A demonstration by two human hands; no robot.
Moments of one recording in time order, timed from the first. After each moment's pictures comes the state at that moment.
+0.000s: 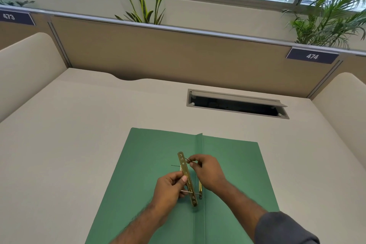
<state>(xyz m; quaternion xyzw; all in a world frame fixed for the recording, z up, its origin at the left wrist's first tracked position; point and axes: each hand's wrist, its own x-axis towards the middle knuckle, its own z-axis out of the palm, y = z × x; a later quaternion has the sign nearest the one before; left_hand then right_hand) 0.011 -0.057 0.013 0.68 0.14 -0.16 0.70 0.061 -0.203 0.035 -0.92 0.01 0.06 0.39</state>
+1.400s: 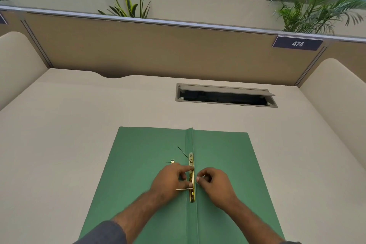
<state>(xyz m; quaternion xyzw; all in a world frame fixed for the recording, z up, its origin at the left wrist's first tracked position) 0.050 -0.072 0.000 0.90 -0.16 -0.17 0.36 0.005 -0.244 0.014 -0.88 0.11 0.07 0.45</state>
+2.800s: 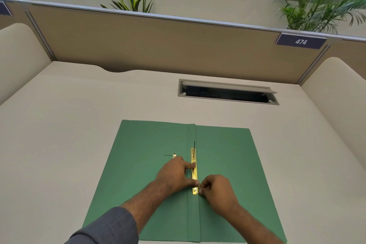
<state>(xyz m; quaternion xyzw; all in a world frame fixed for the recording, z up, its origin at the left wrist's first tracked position) 0.049 -0.083 -0.005 0.93 -0.17 -0.19 0.26 -0.022 -0.236 0.018 -0.92 0.11 0.13 0.35</state>
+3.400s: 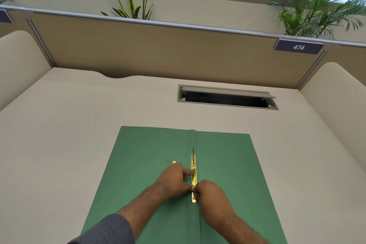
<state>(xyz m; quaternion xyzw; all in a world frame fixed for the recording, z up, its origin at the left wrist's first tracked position) 0.056 -0.081 -0.002 0.92 -0.18 -0.21 0.29 -0.018 -0.218 0.019 -0.98 -0.02 0.14 0.15</state>
